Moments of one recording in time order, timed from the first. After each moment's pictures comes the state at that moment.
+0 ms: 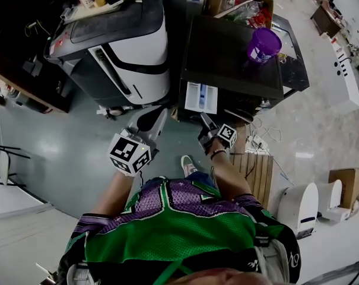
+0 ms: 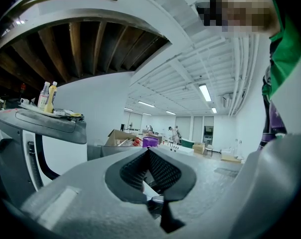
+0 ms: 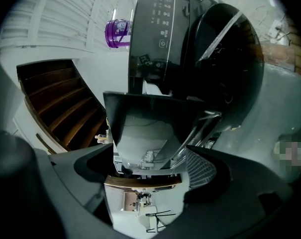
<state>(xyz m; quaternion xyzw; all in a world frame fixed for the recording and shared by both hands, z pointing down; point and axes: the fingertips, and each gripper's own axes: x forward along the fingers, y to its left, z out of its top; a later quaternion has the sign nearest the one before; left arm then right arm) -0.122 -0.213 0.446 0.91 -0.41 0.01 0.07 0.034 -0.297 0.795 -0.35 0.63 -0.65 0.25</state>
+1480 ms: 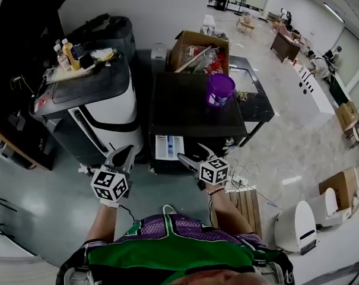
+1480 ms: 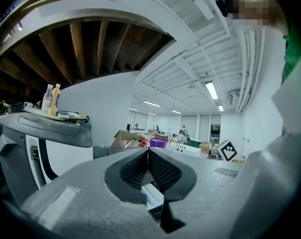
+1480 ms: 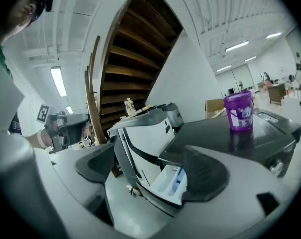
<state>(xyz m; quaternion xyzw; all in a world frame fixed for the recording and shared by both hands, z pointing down) -0.123 -0.244 0.438 0.89 -0.44 0.01 0.06 0.080 -0.275 0.550 -0.43 0.89 -0.18 -0.02</state>
